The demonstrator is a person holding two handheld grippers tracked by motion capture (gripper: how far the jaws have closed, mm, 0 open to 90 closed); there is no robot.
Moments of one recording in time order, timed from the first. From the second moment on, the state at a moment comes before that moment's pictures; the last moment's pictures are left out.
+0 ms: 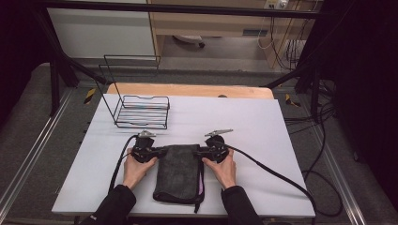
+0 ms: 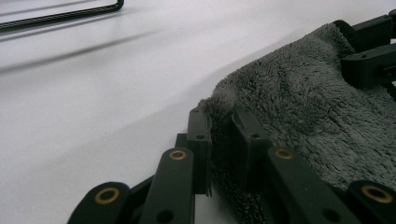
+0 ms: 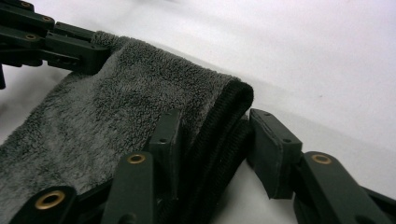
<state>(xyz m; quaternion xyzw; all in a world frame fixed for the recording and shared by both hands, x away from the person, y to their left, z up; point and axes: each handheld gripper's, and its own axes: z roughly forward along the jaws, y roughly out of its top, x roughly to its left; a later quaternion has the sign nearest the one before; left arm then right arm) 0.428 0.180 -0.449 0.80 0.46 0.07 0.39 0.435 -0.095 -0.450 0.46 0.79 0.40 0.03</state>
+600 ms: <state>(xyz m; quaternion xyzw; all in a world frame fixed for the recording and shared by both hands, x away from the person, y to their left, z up) 0.428 0.188 -0.445 0.78 0.46 0.05 0.41 0.435 -0.097 -0.444 0.49 0.77 0.40 -0.02</state>
